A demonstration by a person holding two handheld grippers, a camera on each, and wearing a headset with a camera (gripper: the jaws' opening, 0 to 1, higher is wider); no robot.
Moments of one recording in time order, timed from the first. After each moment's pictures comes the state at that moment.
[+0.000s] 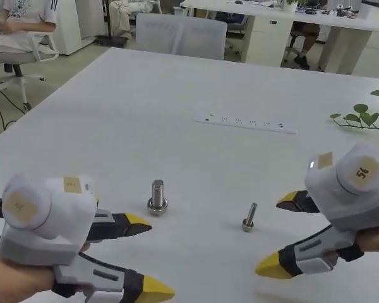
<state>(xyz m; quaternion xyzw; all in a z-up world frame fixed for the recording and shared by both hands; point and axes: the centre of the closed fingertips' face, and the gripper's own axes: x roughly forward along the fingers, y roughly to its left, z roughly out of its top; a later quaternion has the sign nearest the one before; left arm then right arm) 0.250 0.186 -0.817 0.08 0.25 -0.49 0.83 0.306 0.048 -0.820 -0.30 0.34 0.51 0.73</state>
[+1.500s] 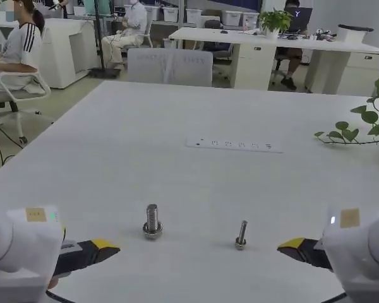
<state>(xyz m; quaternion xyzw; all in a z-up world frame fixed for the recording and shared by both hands) 0.223 0.204 -0.799 0.04 0.27 -0.45 0.85 0.242 0.056 -0.806 -0.21 0.30 0.50 0.79</state>
